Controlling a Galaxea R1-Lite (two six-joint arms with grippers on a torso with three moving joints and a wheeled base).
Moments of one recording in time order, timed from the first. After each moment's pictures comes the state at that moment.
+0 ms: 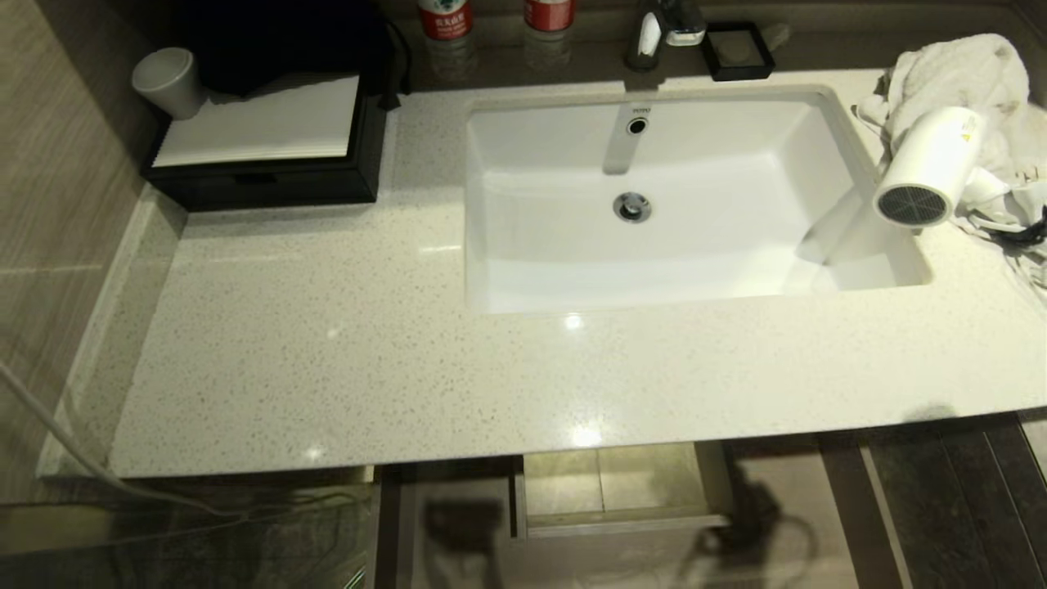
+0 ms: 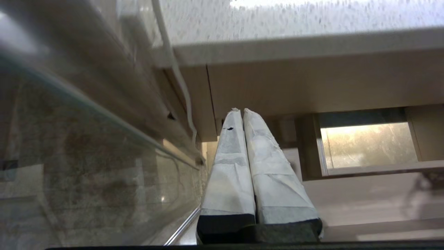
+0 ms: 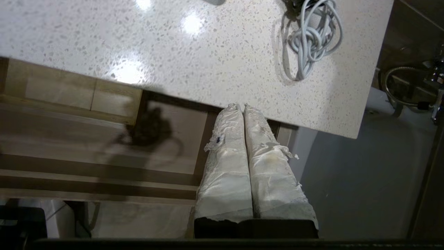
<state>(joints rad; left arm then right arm) 0.00 0.00 0.00 0.00 0.00 0.00 -0.41 0.73 -1.01 0.53 0.23 -0.60</state>
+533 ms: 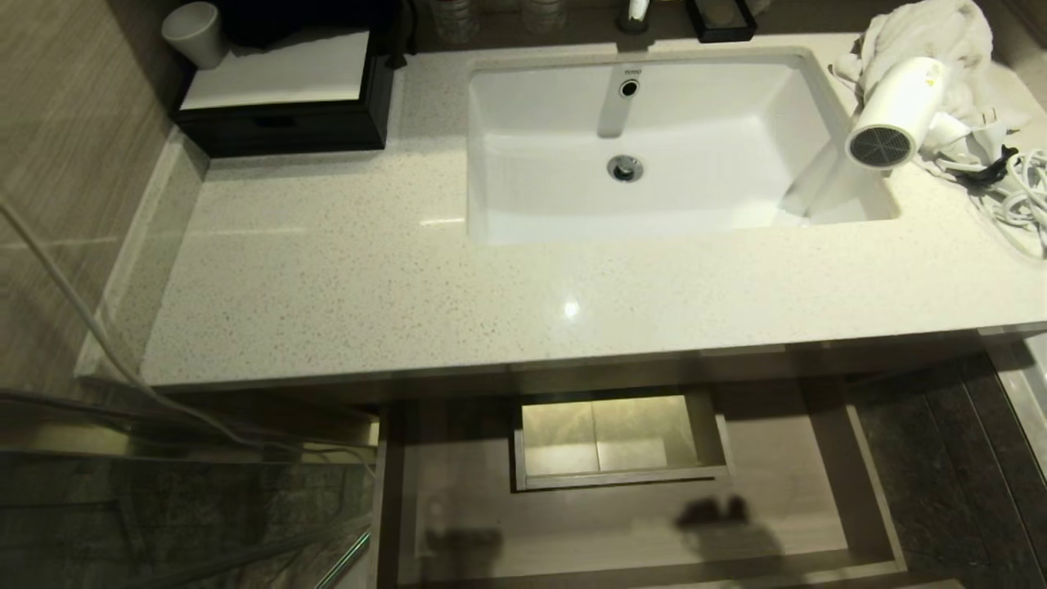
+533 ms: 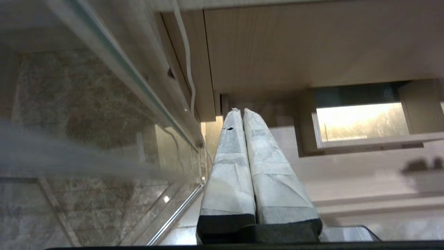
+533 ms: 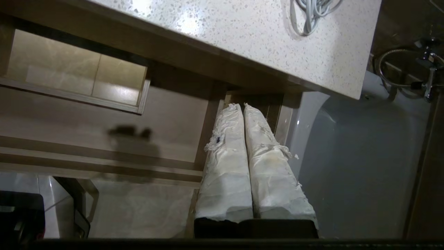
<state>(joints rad) 0.00 0.00 0.00 0.00 0.00 0.00 -0.40 0.64 -0.97 0.53 0.23 -0.60</state>
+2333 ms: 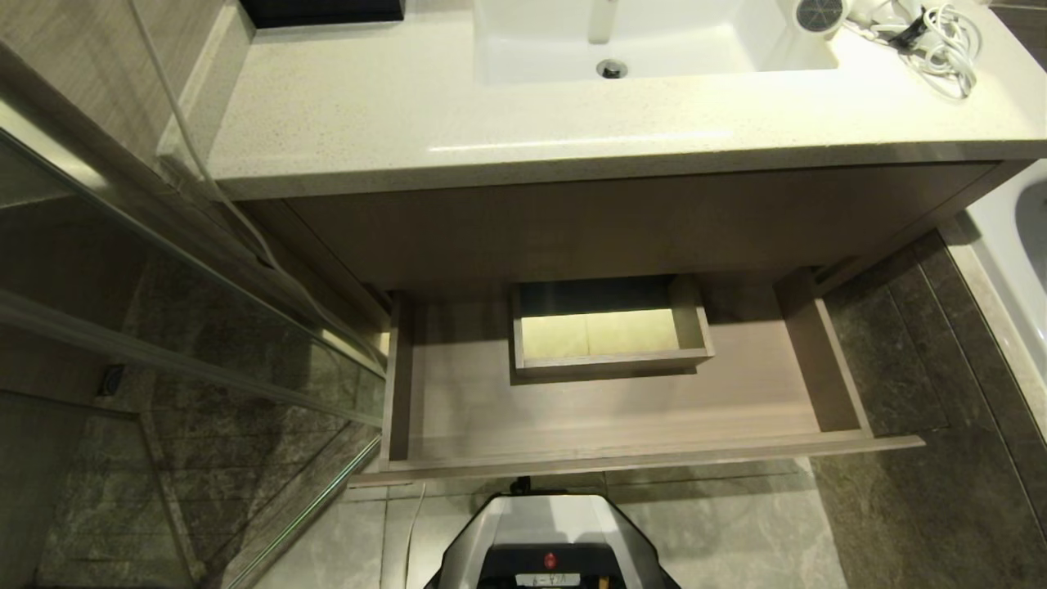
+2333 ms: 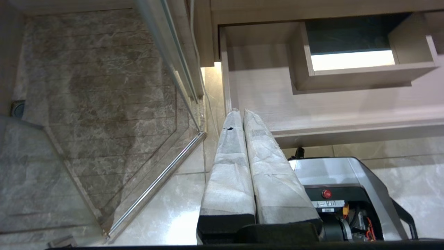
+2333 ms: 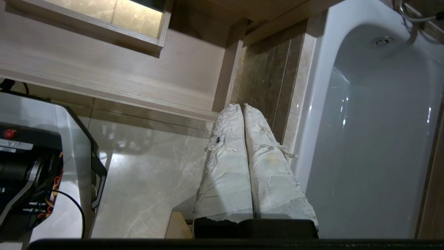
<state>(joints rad) 0.00 0.00 0.00 0.00 0.00 0.00 -0.40 0.59 -0.89 0.49 0.23 -0.58</state>
